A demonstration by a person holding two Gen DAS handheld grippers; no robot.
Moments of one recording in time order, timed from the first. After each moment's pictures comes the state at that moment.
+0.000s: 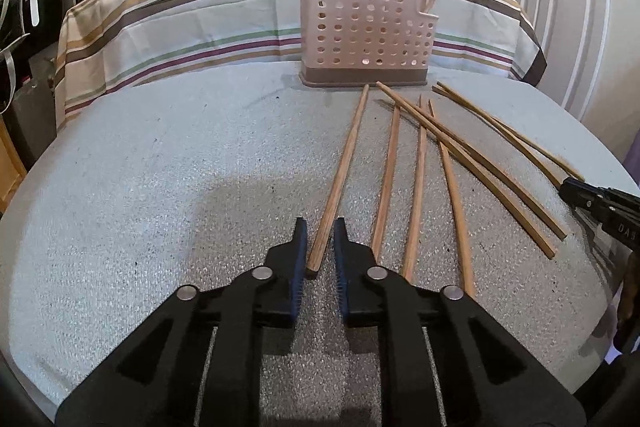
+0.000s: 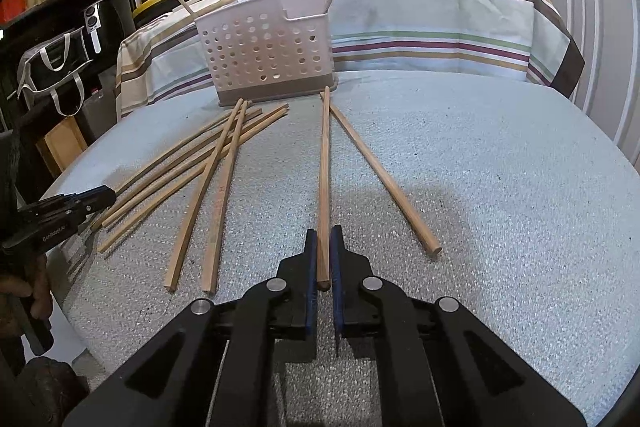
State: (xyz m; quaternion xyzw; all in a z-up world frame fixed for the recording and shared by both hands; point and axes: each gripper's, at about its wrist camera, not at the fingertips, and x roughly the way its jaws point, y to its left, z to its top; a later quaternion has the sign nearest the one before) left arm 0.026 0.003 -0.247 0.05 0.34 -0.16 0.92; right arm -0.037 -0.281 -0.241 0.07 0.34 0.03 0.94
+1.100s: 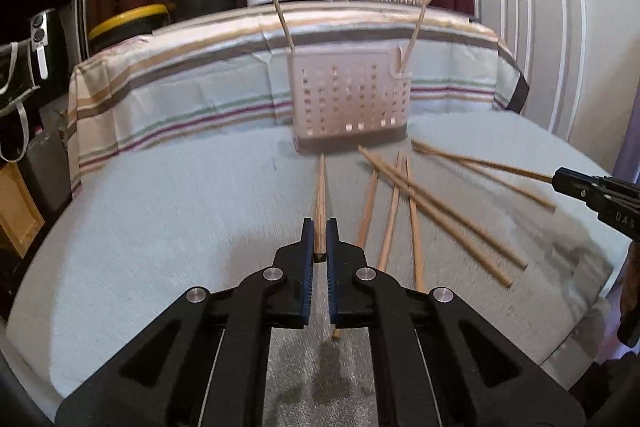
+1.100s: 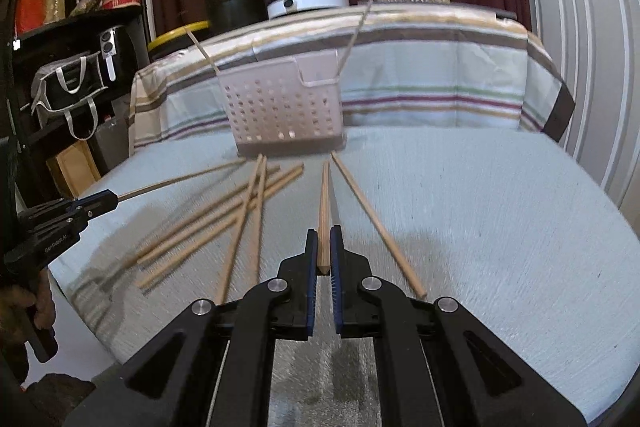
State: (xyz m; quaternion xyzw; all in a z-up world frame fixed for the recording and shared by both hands) left arm -0.004 -0.001 -0.194 0.07 0.26 -0.16 0.95; right arm -0.055 -0.276 -0.191 0.06 0.26 0.03 0.96
